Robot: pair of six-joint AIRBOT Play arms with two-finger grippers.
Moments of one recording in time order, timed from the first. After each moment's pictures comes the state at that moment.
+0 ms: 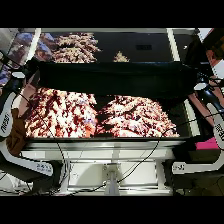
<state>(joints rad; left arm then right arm) 0.26 -1.69 1.30 0.65 -0.05 -1.22 -0.29 -1.53 1.02 -0.81 -0.28 2.09</state>
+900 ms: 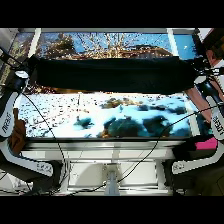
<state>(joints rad) 0.23 -1.69 1.31 0.73 0.07 -1.22 -0.29 -1.65 1.20 -0.91 -0.15 1.92</state>
